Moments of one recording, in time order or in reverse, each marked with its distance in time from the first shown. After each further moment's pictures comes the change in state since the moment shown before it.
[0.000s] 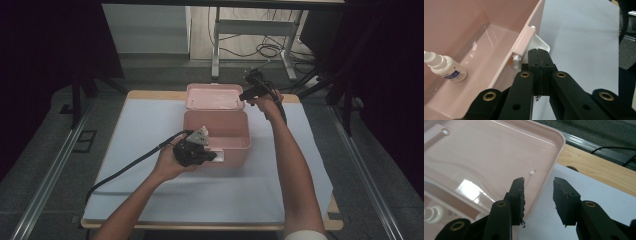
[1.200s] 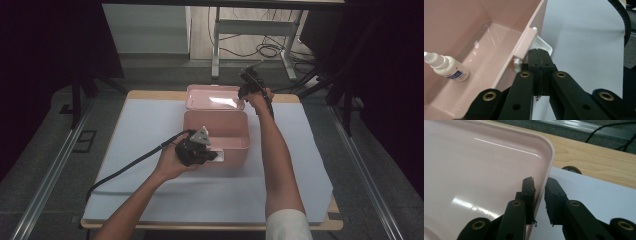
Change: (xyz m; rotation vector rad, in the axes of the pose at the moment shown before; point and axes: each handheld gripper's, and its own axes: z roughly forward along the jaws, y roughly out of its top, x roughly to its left) left arm -0.002 0.005 0.003 0.028 0.022 0.006; right arm -0.019 0.020 0.065 0.089 -0.025 0.173
